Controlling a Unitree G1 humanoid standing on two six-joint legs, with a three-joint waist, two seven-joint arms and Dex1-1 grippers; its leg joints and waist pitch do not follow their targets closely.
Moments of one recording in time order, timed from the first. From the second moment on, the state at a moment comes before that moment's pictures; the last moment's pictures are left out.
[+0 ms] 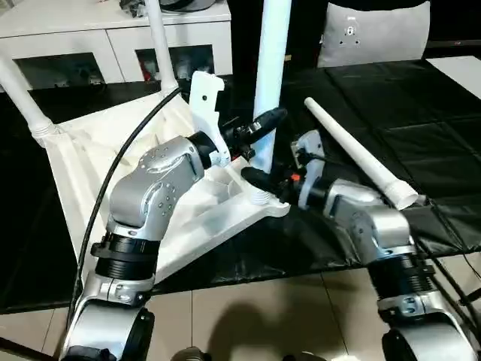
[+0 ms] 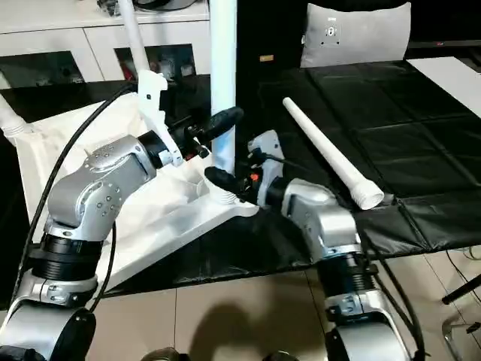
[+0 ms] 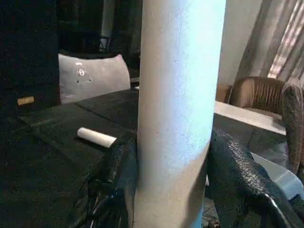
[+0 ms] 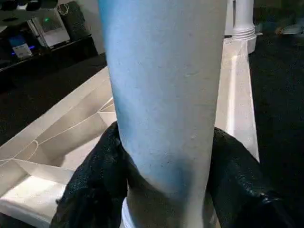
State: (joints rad) left arm -0.67 0.14 -0.03 0.04 -0.44 0.57 -0.52; right arm -0.57 -0.17 0.07 0.34 0.31 0.43 0.79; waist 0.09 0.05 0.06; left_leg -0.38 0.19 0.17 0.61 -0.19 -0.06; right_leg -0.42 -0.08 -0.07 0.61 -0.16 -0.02
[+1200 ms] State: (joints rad) left arm -0.66 0.10 0.15 0.02 -0.83 0.77 -0.67; right arm -0.55 -0.39 0.07 0.21 0.55 0.64 1.25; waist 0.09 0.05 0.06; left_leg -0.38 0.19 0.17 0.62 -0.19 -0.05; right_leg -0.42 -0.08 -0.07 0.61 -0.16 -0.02
